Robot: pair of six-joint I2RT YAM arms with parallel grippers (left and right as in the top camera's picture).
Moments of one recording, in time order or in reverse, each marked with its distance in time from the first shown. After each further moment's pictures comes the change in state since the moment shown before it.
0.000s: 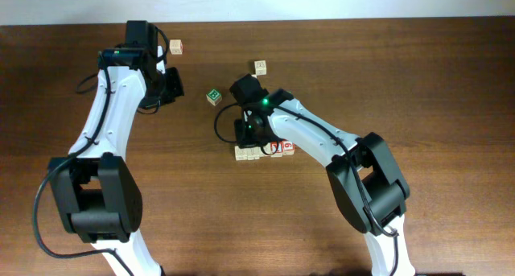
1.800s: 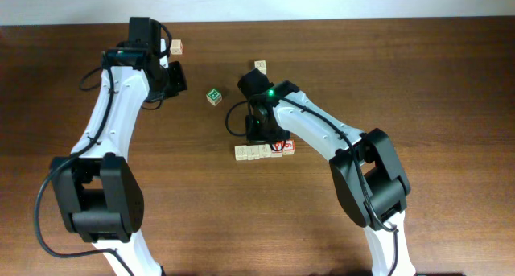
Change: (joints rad) left arm -0.016 0.000 0.000 0.083 0.000 -0.001; right arm -0.040 0.024 0.050 -0.128 0.061 0.045
